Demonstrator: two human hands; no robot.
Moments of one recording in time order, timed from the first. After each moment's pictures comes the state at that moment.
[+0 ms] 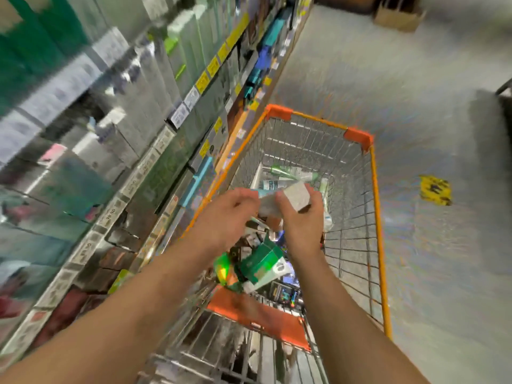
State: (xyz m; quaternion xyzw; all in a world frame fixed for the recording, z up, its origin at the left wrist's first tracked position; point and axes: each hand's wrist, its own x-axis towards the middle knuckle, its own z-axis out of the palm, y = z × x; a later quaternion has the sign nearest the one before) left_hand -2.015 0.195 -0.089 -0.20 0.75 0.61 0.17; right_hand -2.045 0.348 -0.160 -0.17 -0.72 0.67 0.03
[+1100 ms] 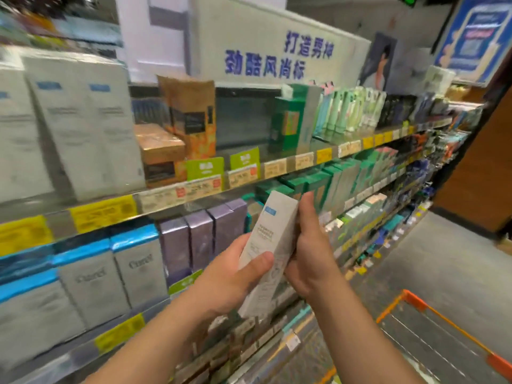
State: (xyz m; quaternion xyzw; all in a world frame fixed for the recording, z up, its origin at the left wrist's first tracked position) left_hand -1.797 -0.088 0.136 -0.10 0.75 0.63 -0.16; right_hand -1.908 0.007 0.174 0.19 -0.54 0.76 -0.31
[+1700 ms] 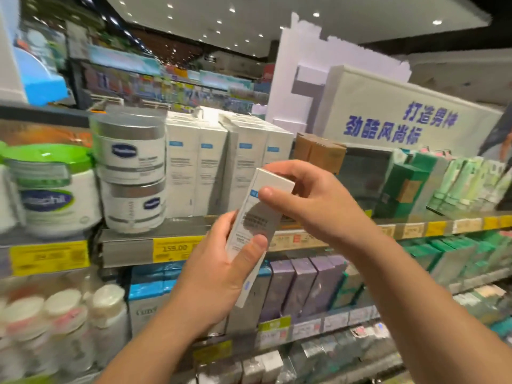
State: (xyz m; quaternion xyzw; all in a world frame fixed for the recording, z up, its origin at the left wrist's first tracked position) left_hand -1.641 -0.172 0.212 -0.31 0.75 0.40 -0.43; right_hand -1.810 -0.126 0.310 0.63 -0.59 0.47 -0.20
